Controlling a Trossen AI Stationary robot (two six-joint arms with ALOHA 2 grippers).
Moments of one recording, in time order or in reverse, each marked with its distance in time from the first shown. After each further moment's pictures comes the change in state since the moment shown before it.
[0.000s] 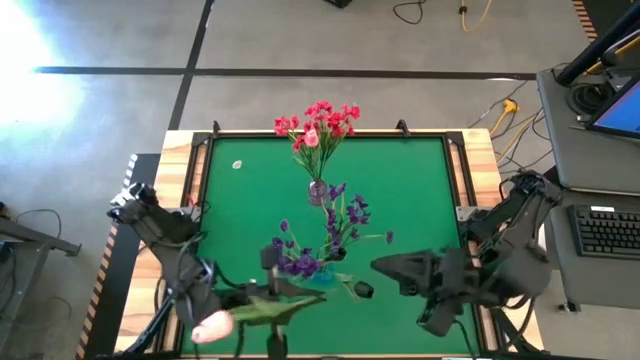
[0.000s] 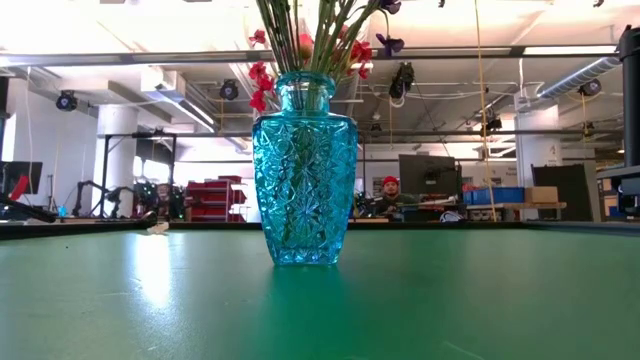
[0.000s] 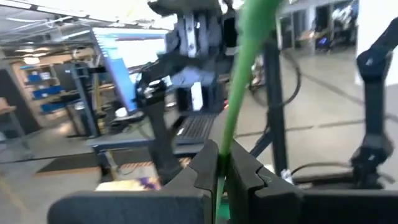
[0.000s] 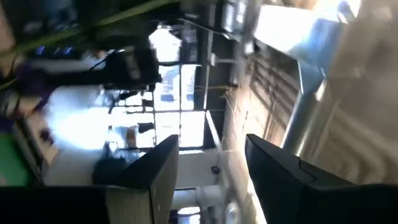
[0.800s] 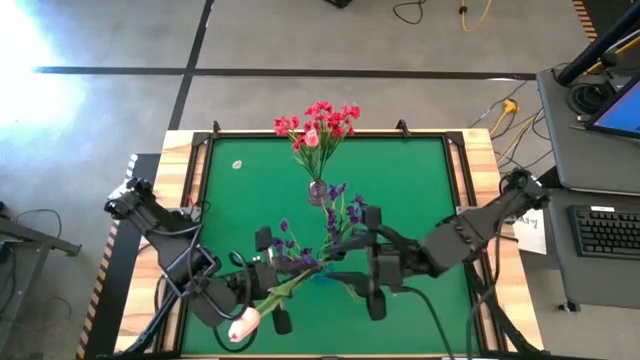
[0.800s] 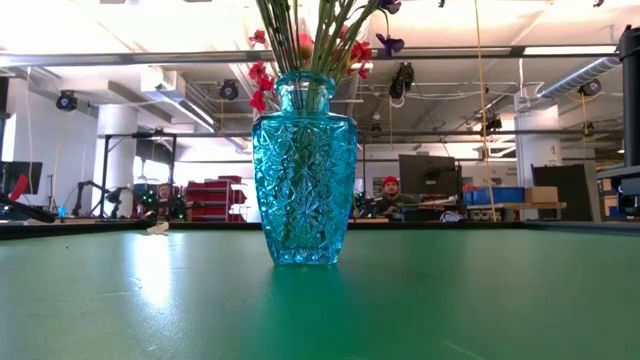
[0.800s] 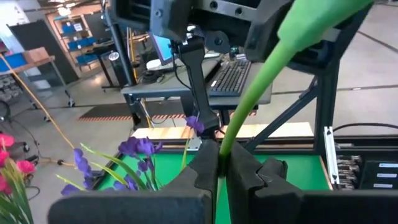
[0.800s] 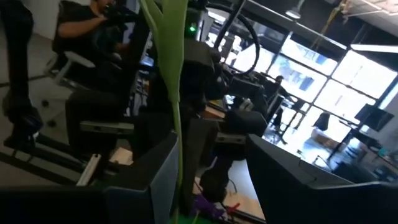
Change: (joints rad) left arm 0.043 -0.055 0.000 -0.374 -0.119 -0.257; right arm -0.256 0.058 0.018 -0.194 -0.491 1.424
